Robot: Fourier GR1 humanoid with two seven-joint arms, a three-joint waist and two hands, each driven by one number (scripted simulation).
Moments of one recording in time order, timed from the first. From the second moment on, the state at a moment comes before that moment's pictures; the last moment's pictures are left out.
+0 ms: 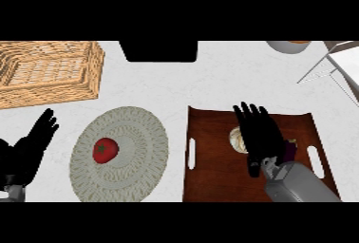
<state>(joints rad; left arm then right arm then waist) 0.01 0.49 -0.04 -1.37 0.30 0.09 0.03 -0.35 -0.37 0.58 -1.57 0.93 0.39 0.73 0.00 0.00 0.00</state>
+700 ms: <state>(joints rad) 0.01 0.41 0.04 -1.40 0.21 0.04 0.07 -0.36 -0.28 0.44 -1.33 1.09 0.29 0.49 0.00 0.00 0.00</state>
